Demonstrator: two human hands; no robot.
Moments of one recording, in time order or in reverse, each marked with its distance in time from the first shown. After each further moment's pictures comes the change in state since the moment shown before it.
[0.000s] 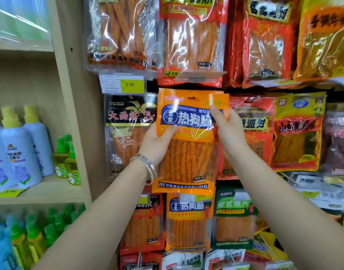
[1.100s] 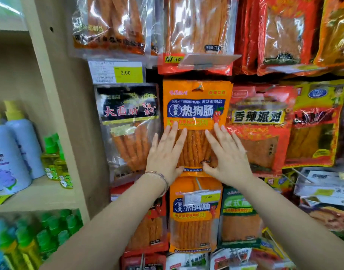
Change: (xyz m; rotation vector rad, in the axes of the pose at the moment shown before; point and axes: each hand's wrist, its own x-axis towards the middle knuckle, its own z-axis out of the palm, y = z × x) left_hand 0.010 -0.090 0.017 1.320 -0.151 0.443; right_hand -0.022 0.112 -0.025 -1.229 -0.245 -0.648
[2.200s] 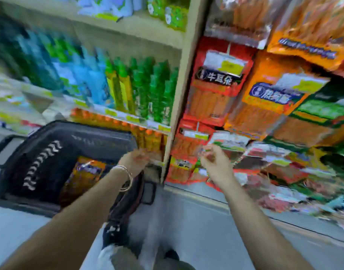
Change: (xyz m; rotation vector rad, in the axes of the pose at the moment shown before) left_hand -0.427 -0.078 0.019 -0.799 -0.727 -1.154; right_hand -0.234 -0.269 0.002 0.921 -0.791 0.658
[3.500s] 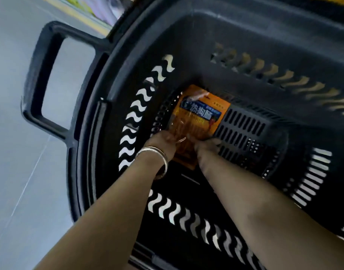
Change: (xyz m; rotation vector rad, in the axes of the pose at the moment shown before) left_hand 0.214 -0.464 -0.137 0.135 -0.220 -0.641; right_hand 0.067 0.089 0.738 -0.110 -0.328 1.172
